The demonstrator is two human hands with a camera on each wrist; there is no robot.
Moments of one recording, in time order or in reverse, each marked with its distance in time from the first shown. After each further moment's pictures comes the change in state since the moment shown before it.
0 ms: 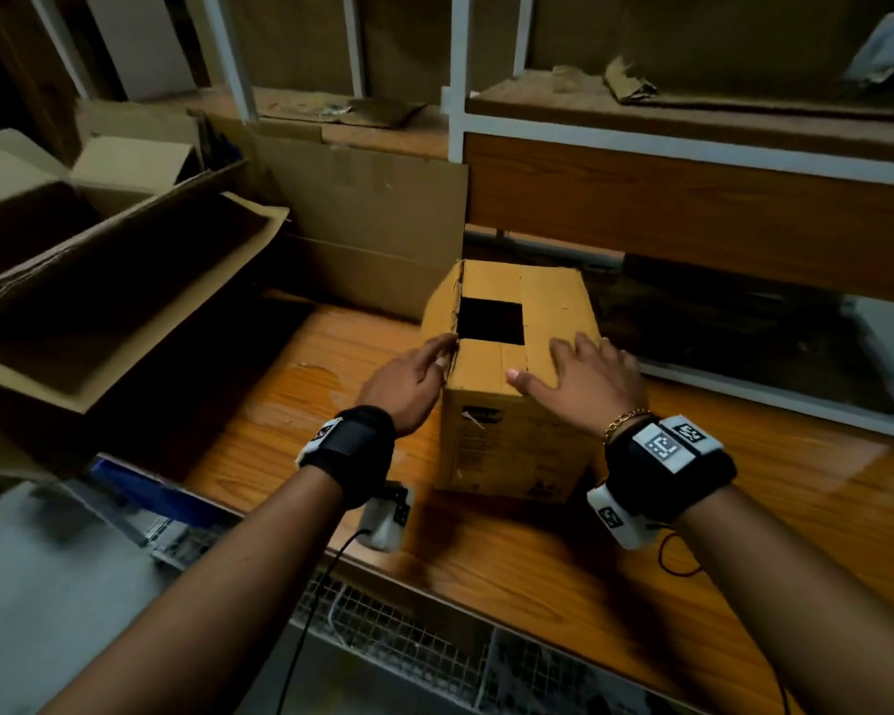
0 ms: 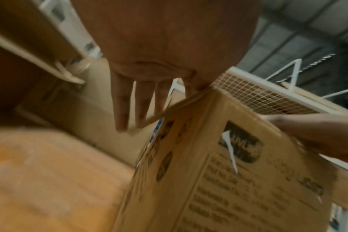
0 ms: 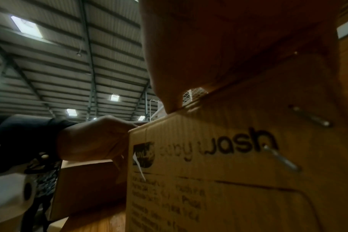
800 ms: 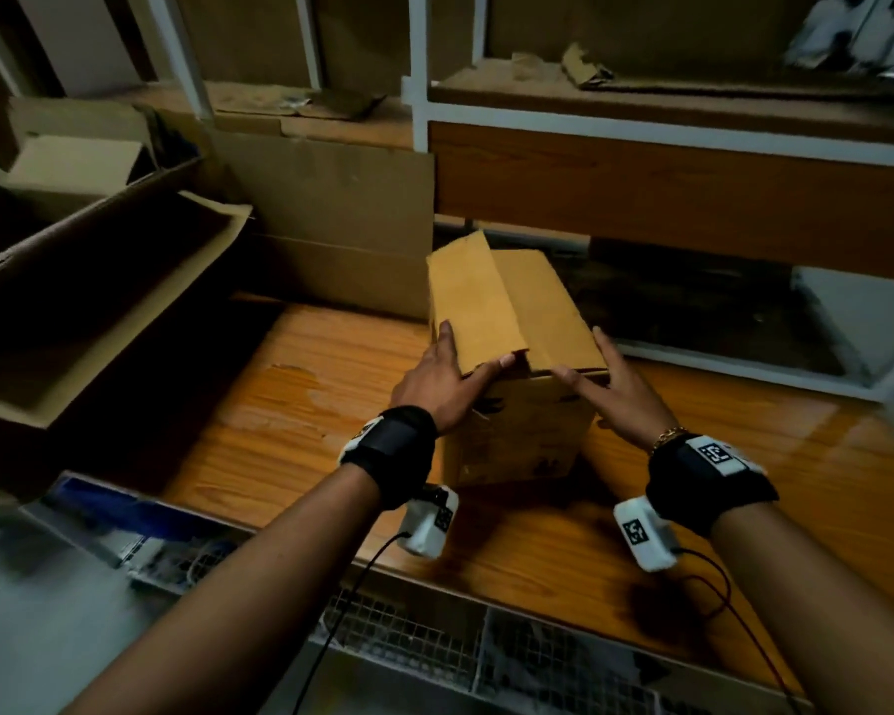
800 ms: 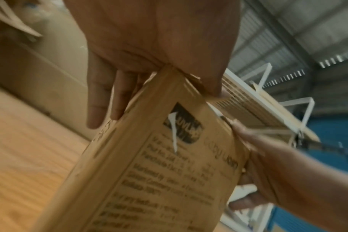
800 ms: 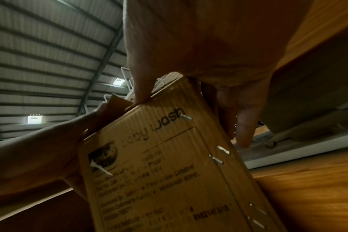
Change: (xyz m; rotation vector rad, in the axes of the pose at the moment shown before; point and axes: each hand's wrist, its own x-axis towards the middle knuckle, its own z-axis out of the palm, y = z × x) left_hand -0.002 0.054 0.027 -0.079 -0.100 -0.106; right_hand -0.029 0.066 0.033 0.826 -0.040 0.187
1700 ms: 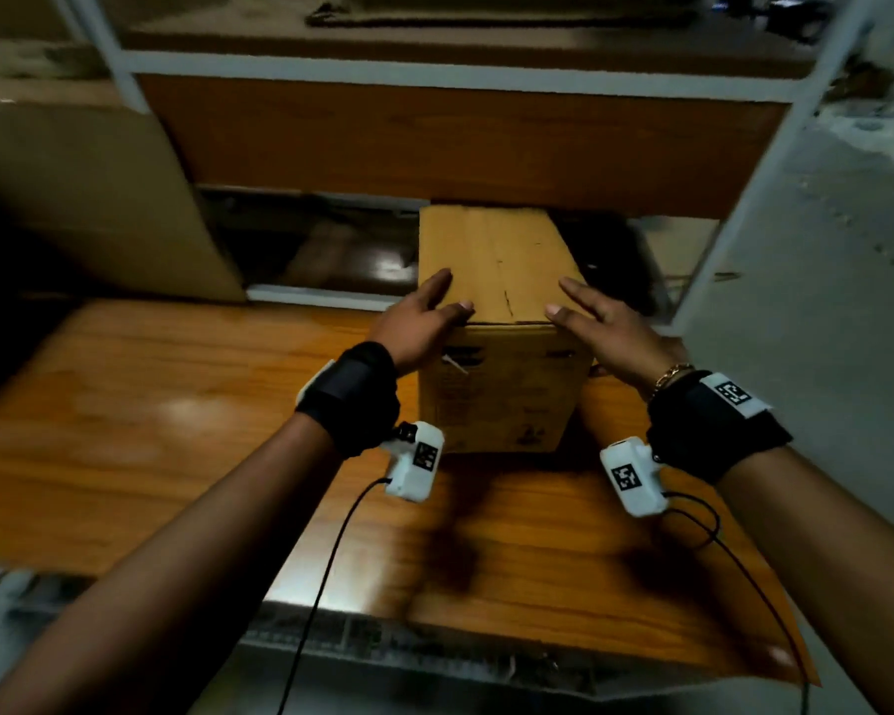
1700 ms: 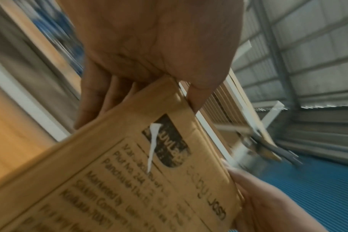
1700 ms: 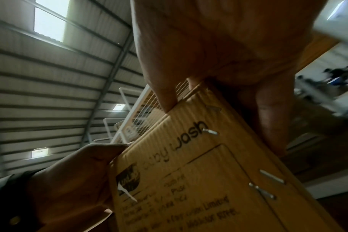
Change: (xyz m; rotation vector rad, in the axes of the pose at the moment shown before) left_hand 0.051 0.264 0.163 -0.437 -0.211 0.075; right_hand -0.003 0.175 -0.262 0.057 0.084 0.003
